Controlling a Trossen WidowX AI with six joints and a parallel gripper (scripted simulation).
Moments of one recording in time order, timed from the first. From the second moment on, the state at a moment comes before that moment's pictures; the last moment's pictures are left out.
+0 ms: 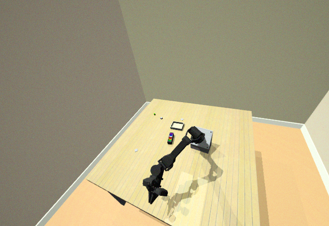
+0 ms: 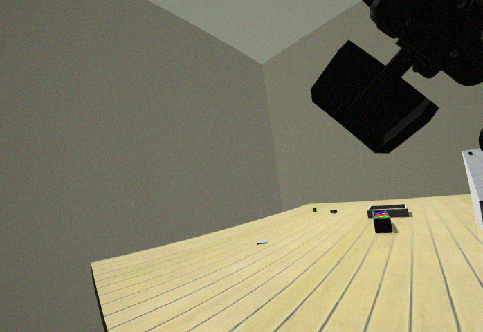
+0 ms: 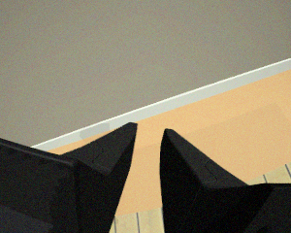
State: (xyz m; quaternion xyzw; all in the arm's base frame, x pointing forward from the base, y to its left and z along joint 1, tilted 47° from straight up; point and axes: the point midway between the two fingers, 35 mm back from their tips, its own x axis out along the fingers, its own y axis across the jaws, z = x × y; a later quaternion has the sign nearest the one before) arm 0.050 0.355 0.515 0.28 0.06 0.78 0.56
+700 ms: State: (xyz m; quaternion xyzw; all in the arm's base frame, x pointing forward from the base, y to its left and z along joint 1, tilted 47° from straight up) arm 0.284 0.326 0.243 0.07 0.31 0.56 0.77
